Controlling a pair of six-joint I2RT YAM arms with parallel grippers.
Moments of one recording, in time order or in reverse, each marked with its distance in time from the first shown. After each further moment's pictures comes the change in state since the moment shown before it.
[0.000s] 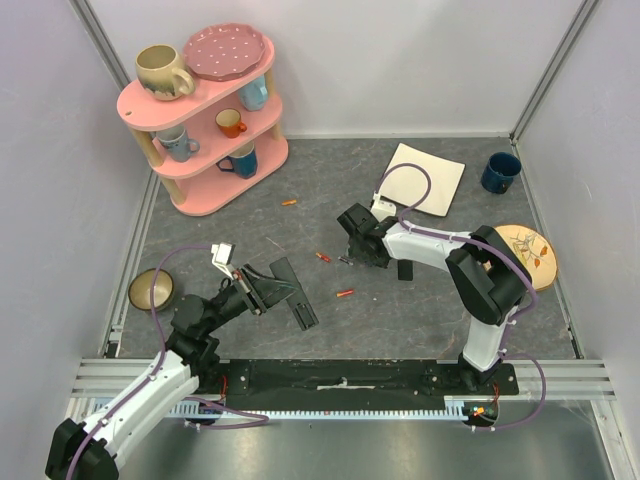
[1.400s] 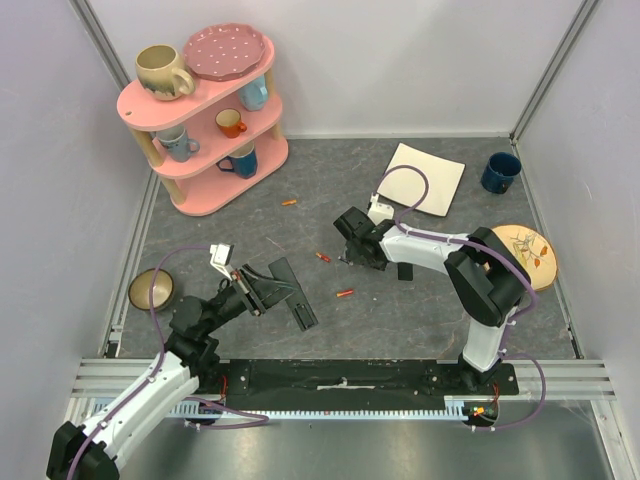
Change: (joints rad) left arm 0.000 -0.024 0.000 -0.007 0.001 0.000; right arm 0.034 -0.001 -0.007 0.001 0.024 0.024
